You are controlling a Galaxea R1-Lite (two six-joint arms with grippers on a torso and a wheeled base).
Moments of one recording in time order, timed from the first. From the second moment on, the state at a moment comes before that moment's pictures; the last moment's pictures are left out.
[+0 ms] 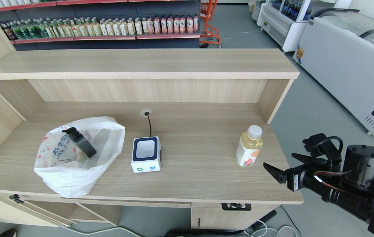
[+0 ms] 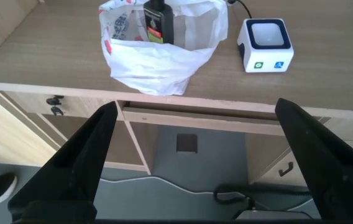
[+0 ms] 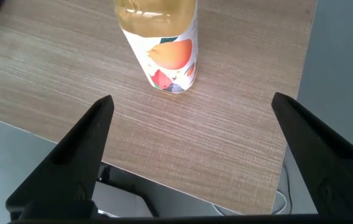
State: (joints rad) left arm 0.00 0.00 0.00 0.00 0.05 -0.01; right arm 0.26 1.76 -0.27 -1.26 0.04 -0.11
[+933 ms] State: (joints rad) left arm 0.00 0.00 0.00 0.00 0.05 -0.01; right arm 0.35 2.02 -0.51 -1.36 -0.03 -0.16
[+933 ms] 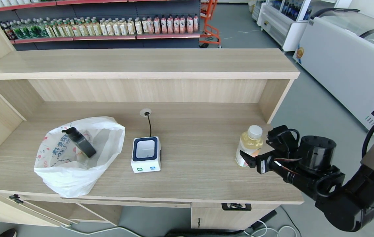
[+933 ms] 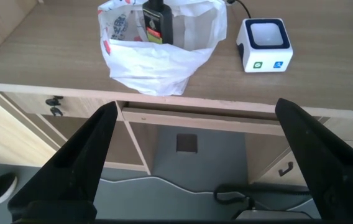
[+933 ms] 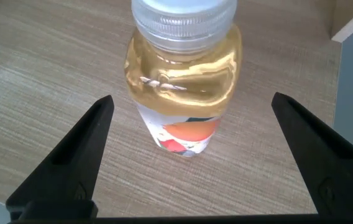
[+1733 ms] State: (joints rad) left arm 0.00 0.00 0.00 0.00 0.05 -0.01; right arm 0.38 2.18 -0.70 -1.37 -0.02 -0.23
